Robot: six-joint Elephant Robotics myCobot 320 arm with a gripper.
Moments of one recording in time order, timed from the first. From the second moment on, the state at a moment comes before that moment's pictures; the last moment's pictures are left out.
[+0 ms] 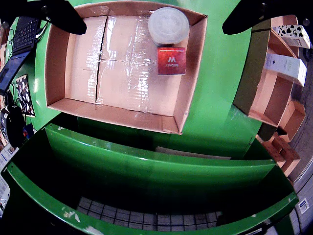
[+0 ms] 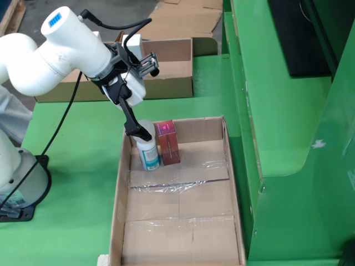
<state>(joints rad) 0.44 -0.19 -1.06 0.14 1.41 0.21</state>
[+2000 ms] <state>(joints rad) 0.34 -0.30 -1.29 0.34 1.53 0.17</state>
